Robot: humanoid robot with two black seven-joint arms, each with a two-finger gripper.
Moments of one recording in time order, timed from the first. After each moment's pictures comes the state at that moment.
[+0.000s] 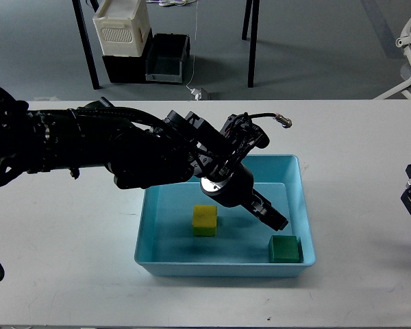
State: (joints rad) left arm -1.51 -0.03 0.45 -1.00 0.97 -0.49 -0.28; right arm -0.20 0.00 1.93 1.53 0.15 0.27 -0.49
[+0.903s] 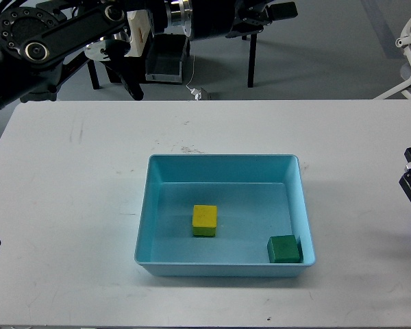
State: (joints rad) left arm -1.45 0.24 -0.33 -0.88 0.44 -0.49 -0.28; right arm -0.10 0.00 1.93 1.48 0.13 0.27 -0.49
